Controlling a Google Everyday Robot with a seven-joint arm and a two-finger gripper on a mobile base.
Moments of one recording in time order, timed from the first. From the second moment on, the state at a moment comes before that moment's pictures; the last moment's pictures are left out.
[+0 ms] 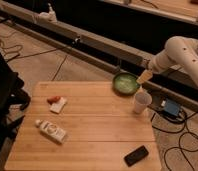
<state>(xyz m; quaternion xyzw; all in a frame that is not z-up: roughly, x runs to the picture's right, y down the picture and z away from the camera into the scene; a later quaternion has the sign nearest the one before) 0.258 -0.071 0.780 -0.18 -0.09 0.34 0.92</state>
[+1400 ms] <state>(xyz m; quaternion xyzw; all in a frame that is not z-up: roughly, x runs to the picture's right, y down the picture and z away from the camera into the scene) 0.064 0.052 0.723 -0.32 -0.22 0.15 0.91</state>
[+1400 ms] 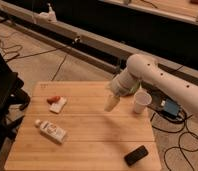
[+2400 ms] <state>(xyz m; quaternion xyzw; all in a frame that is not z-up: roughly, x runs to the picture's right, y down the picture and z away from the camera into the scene) -0.031 0.078 0.743 -0.35 -0.24 0.08 0.90</state>
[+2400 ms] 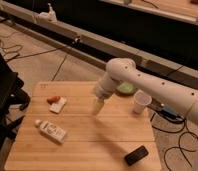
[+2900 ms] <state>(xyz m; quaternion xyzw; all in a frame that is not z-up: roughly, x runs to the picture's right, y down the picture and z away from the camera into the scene) -0.109 0.089 0.749 -0.38 -0.28 0.03 0.88</state>
